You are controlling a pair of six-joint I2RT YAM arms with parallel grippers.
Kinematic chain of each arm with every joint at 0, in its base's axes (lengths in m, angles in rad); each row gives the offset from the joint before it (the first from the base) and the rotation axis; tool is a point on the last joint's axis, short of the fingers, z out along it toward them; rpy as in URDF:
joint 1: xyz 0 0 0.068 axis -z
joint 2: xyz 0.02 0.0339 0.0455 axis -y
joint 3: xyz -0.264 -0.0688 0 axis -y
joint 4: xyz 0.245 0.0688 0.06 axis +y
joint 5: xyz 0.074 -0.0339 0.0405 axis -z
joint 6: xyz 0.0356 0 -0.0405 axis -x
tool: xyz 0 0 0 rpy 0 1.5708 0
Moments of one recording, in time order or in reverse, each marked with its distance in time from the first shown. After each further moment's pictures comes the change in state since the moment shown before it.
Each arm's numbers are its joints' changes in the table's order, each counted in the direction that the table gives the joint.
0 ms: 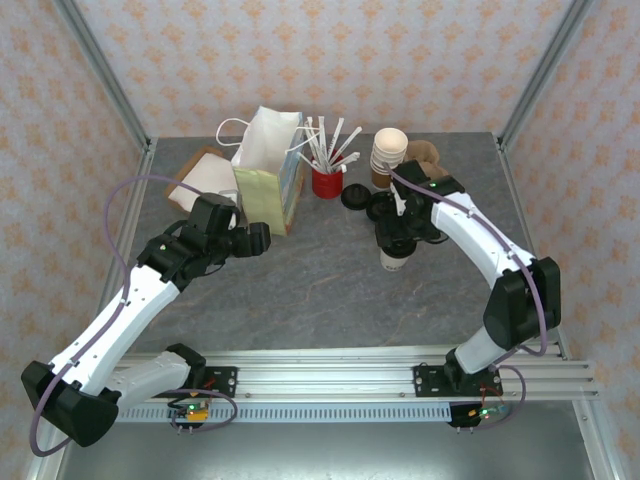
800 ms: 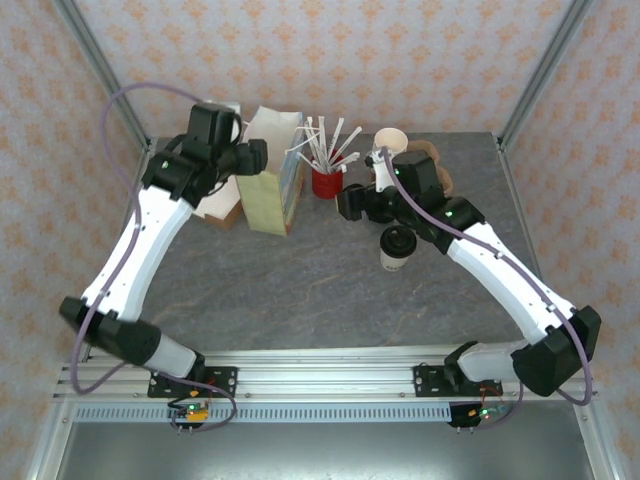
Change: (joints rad) left arm -0.118 -0.502 0.775 0.118 -0.091 -0.246; right arm -0.178 0.261 -0.056 -0.553 -0.173 0.020
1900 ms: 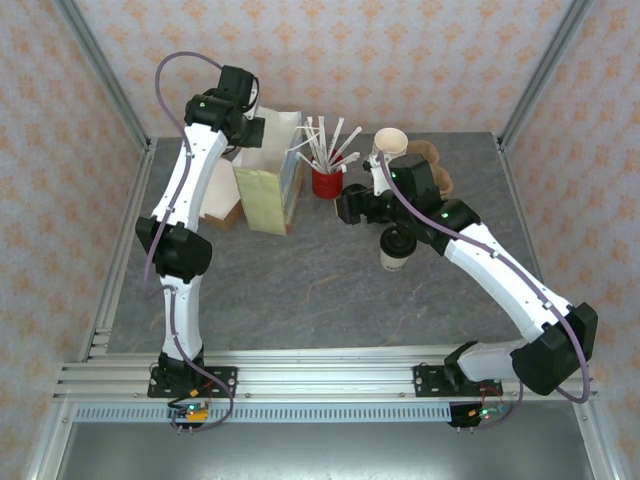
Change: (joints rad) left arm -0.130 -0.617 0.656 0.308 0.062 -0.152; right arm -0.002 -0.001 -0.033 -0.009 0.010 0.003
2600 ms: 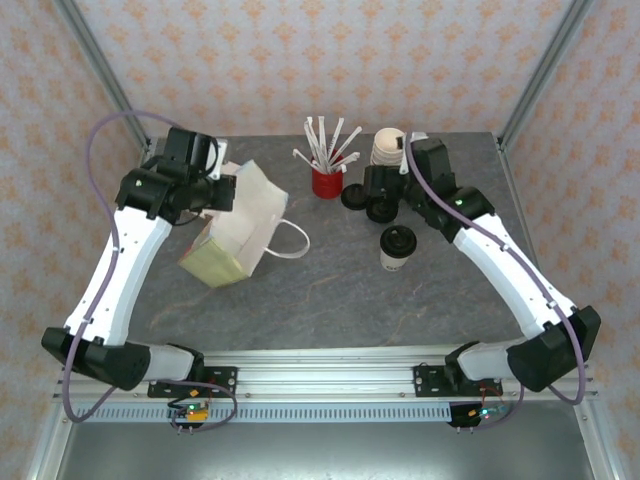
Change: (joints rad) left arm 0.056 0.827 -0.874 -0.093 0.138 0.069; right arm 0.109 -0.032 0.116 0.082 0.294 -0.130
